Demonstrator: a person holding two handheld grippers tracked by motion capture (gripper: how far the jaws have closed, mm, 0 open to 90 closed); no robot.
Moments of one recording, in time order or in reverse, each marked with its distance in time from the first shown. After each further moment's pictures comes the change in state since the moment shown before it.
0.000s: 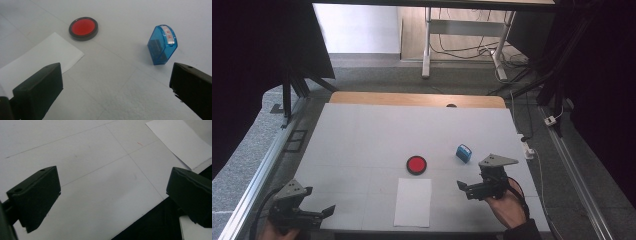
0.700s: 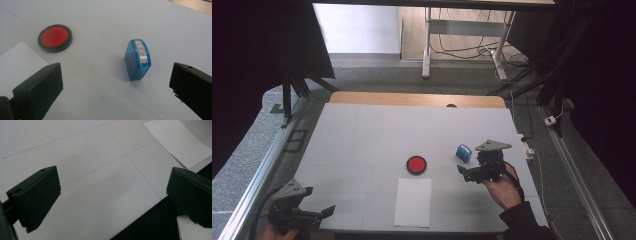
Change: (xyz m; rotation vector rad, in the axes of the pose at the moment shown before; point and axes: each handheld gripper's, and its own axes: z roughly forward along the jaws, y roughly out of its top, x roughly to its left) left arm 0.001 0.000 0.000 -0.003 -0.017 0.000; right arm -0.028 0.023 0.027 0.010 -0.092 -0.013
